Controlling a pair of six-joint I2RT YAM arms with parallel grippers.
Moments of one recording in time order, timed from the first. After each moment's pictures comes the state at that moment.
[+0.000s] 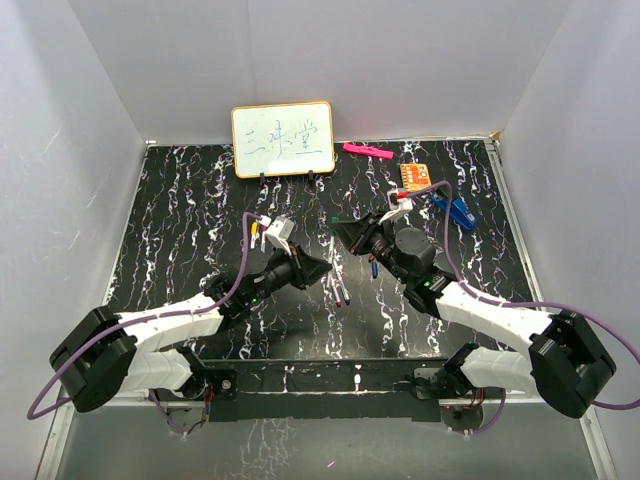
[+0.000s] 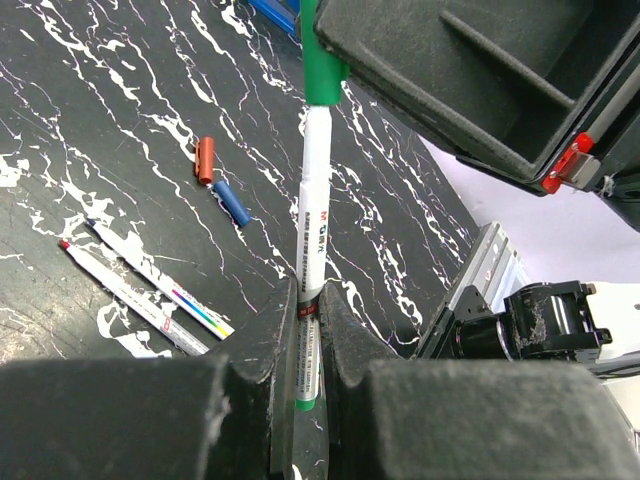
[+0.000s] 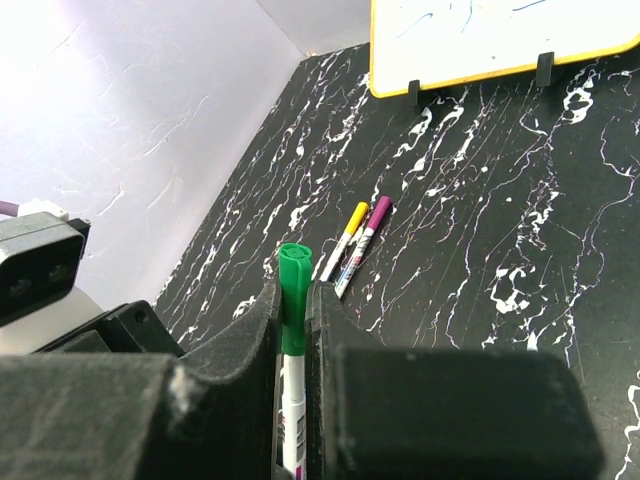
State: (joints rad) left arm -0.84 1.21 0.46 0.59 0.11 -0.66; right arm 0.70 1.16 0.57 0.58 0.06 0.66
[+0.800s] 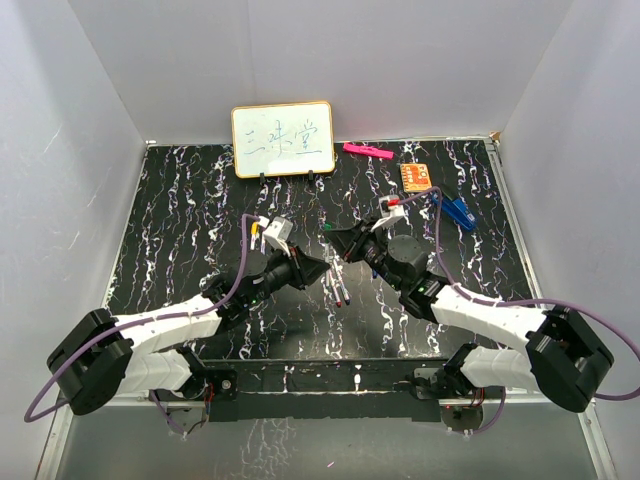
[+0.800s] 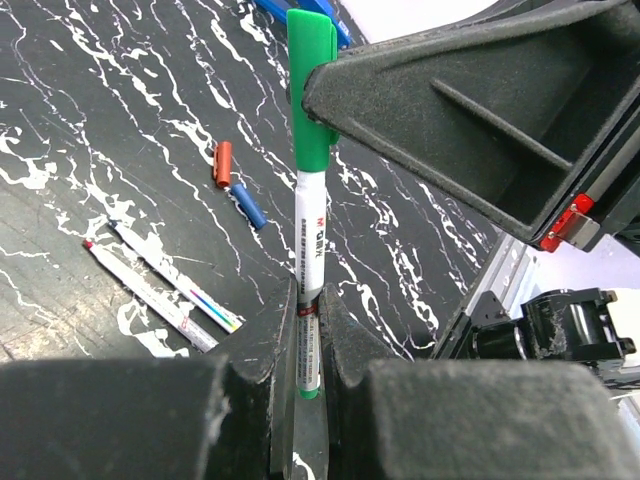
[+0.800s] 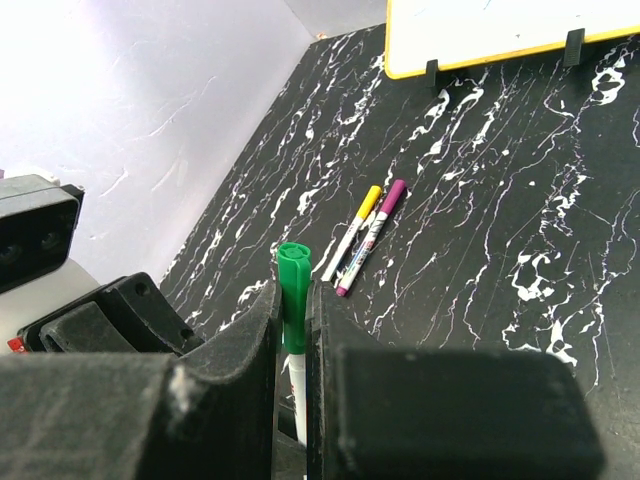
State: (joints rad) left arm -0.84 1.18 0.46 0.57 0.07 -0.63; right arm 0.77 1.18 0.55 0.62 0.10 0.65
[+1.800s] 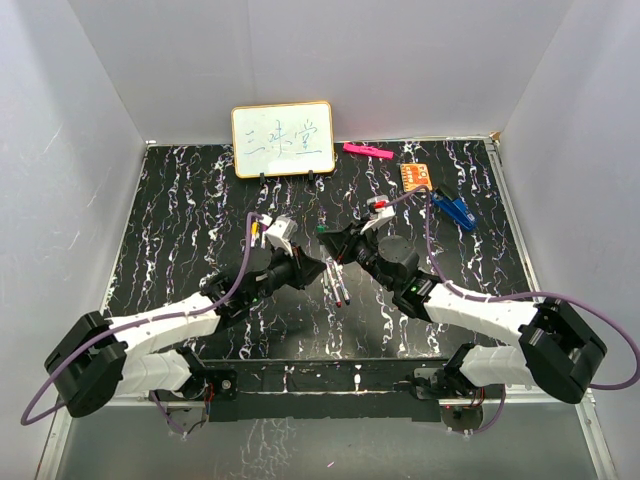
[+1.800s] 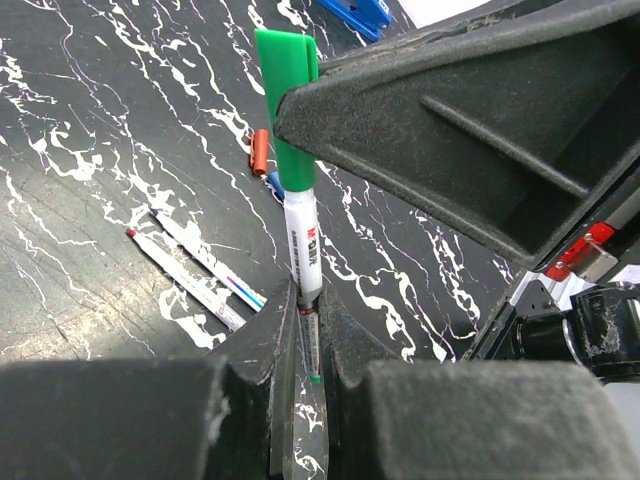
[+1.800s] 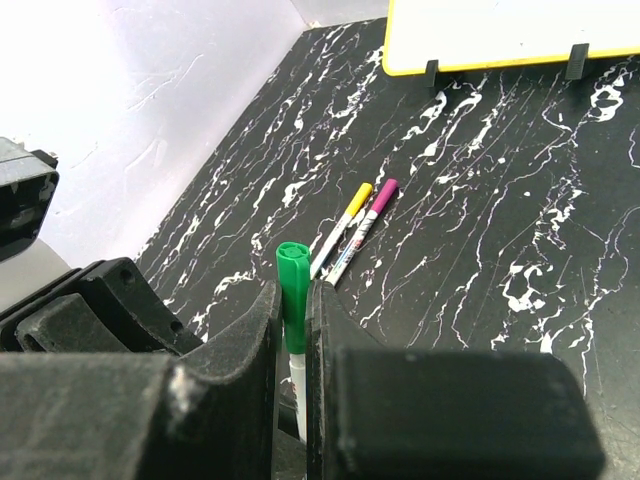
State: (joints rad) left arm -0.85 1.17 0.51 0.43 0.02 -0.54; right arm 0.82 1.23 0.58 0.61 0.13 0.55
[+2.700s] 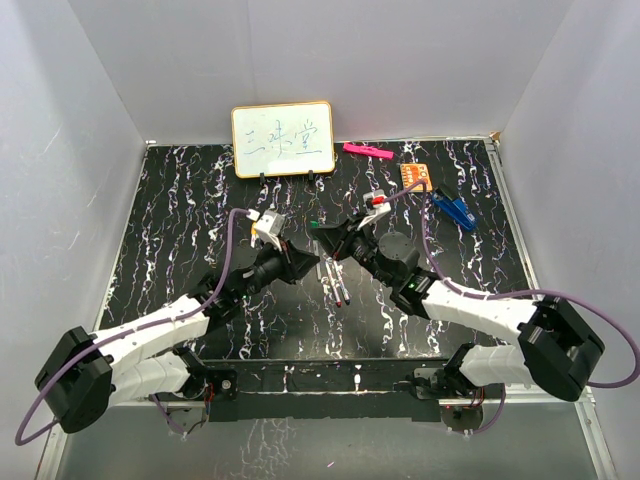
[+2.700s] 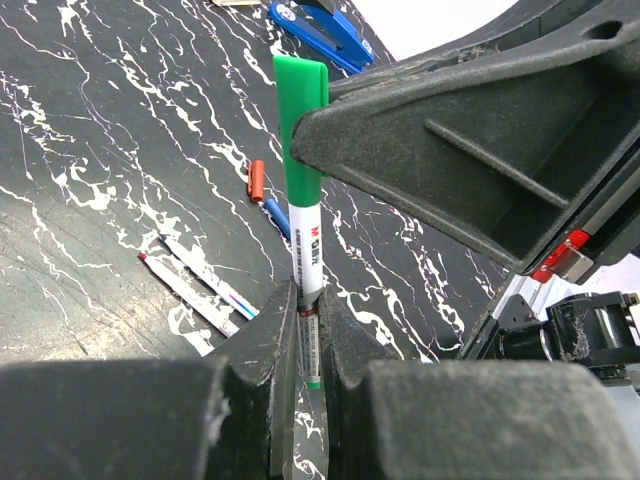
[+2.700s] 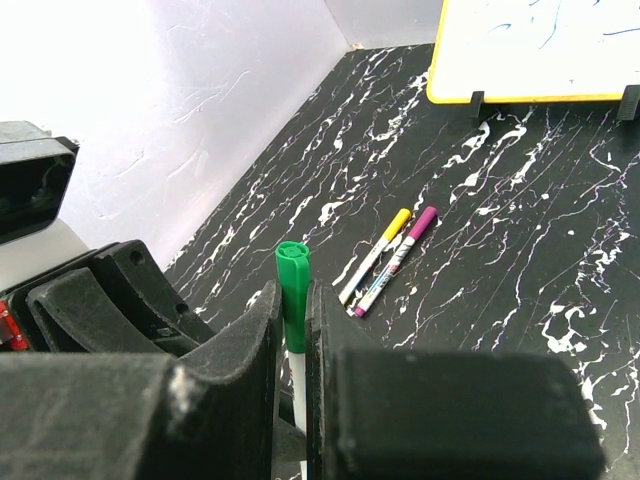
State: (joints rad) left arm -0.80 1.07 0.51 0.40 0.05 -0.53; right arm 0.83 1.25 0.62 0.66 0.07 0.54
